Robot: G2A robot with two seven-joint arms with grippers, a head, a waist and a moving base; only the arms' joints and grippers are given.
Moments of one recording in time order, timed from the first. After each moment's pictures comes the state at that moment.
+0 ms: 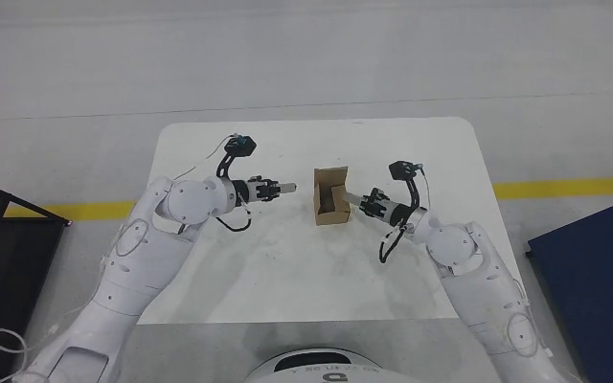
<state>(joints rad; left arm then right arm) 1.10 -1.08 -1.06 -1.63 0.38 0.12 -0.96 -1.46 -1.16 1.33 -1.62 -0.42 -0.21 0.64</state>
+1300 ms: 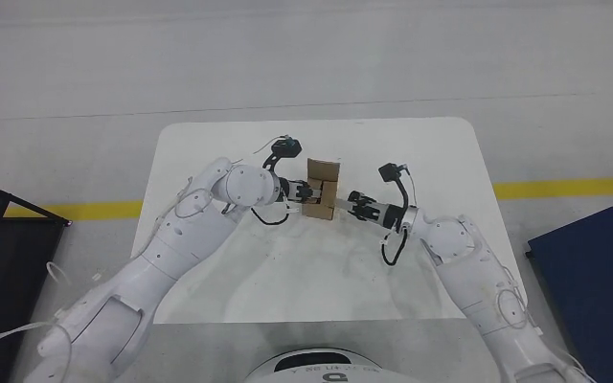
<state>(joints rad) 0.82 -1.21 -0.74 -1.33 0.34 0.15 -0.93 -1.33 -1.16 1.23 -1.40 -0.23 -0.45 0.71</state>
